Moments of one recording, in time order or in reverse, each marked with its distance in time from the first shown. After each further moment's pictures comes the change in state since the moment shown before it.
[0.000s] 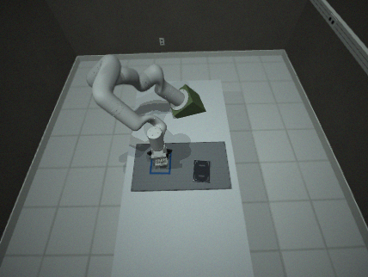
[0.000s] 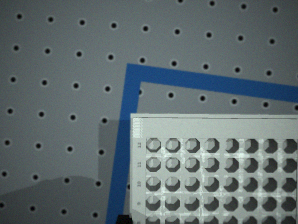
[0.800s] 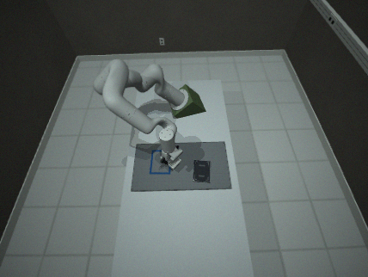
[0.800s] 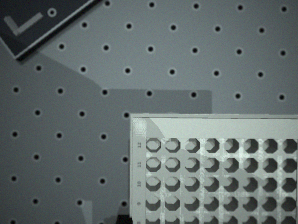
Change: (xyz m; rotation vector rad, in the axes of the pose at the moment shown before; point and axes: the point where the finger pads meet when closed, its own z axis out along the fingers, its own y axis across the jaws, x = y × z) arm 0.025 -0.067 -0.003 -0.005 0.009 -0.714
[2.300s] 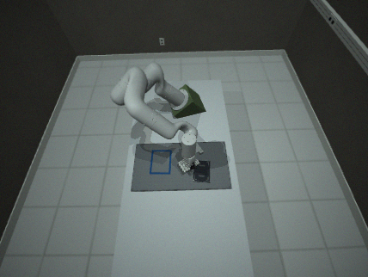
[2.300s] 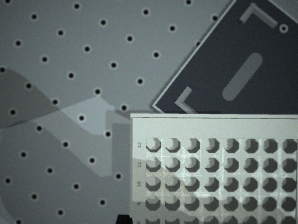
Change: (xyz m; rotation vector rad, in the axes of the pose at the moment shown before) arm 0.115 -0.061 -0.005 0.001 0.002 -1.305
